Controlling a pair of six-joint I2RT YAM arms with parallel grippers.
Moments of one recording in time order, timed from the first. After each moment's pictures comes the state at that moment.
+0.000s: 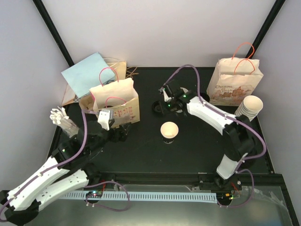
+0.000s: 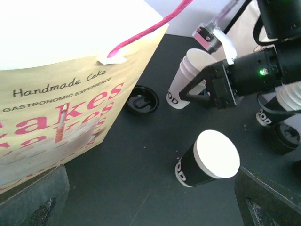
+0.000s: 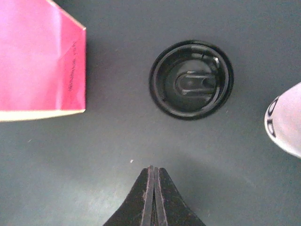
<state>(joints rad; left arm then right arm) -0.84 0.57 0.77 -0.61 -0.24 -0.54 0.65 1.67 1.32 -0.63 -0.09 0.30</state>
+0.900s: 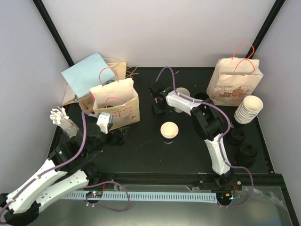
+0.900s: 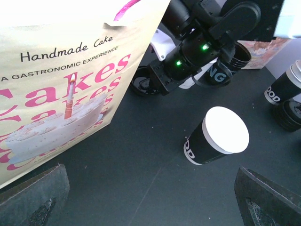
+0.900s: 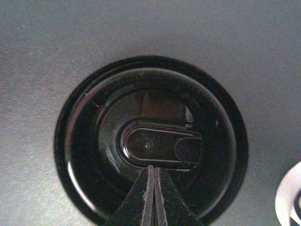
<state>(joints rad) -0.82 0.54 0.78 -0.73 -0.20 -0.50 0.66 2.20 1.71 -0.76 0.13 0.24</state>
